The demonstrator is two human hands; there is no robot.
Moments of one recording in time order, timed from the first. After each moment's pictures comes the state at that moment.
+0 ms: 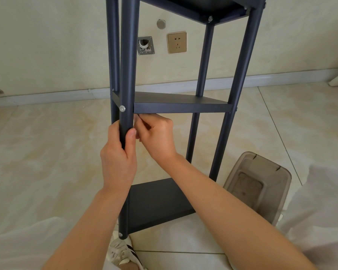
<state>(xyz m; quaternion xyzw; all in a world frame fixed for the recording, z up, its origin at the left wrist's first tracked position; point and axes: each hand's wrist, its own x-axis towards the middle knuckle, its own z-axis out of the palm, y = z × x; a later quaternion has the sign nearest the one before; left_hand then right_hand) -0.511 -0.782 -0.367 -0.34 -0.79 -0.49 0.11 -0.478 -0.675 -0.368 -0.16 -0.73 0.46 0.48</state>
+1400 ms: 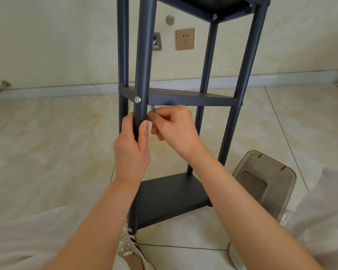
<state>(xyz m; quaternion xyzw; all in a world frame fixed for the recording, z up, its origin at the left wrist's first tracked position) -0.502 -0.774 -0.358 -0.36 -0.78 -0.50 0.12 -0.439 -0.666 -0.324 -0.22 -0.73 0.60 0.25</state>
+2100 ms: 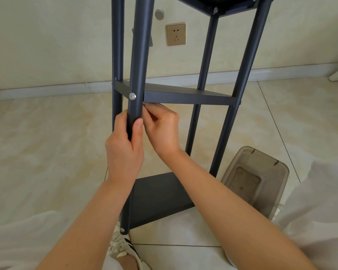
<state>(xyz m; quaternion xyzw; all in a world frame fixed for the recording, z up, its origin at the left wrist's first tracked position) -0.497 -0.768 -0.361 -0.38 -0.77 -0.50 0.12 -0.467 -0.669 -0.367 -0.20 -0.71 0.47 0.49</state>
